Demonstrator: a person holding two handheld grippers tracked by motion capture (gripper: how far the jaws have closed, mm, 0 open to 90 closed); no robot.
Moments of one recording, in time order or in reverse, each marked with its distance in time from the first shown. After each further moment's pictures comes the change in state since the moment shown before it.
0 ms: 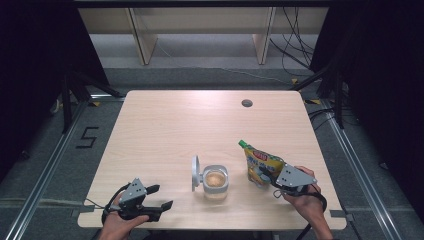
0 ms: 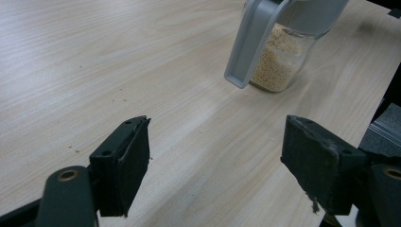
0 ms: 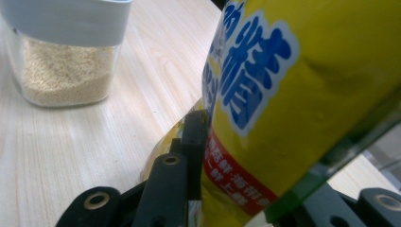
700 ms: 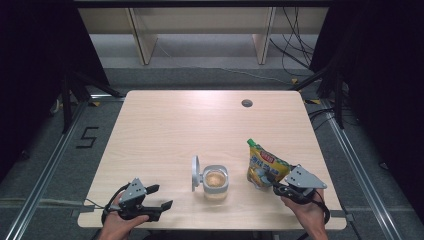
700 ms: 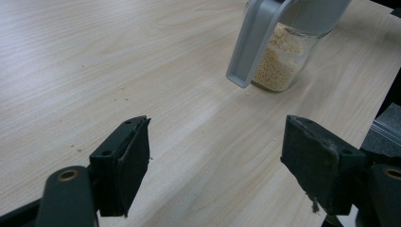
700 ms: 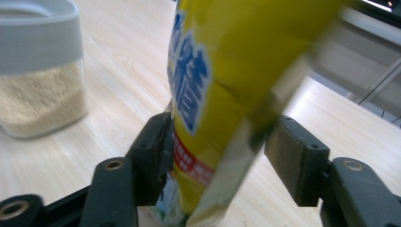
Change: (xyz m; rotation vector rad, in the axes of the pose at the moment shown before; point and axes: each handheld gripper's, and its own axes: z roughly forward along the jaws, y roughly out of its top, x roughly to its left) left arm -0.001 -0.001 0.000 -0.003 0.006 -0.029; right arm 0.010 -0.002 -0.019 0.033 -0.152 0.242
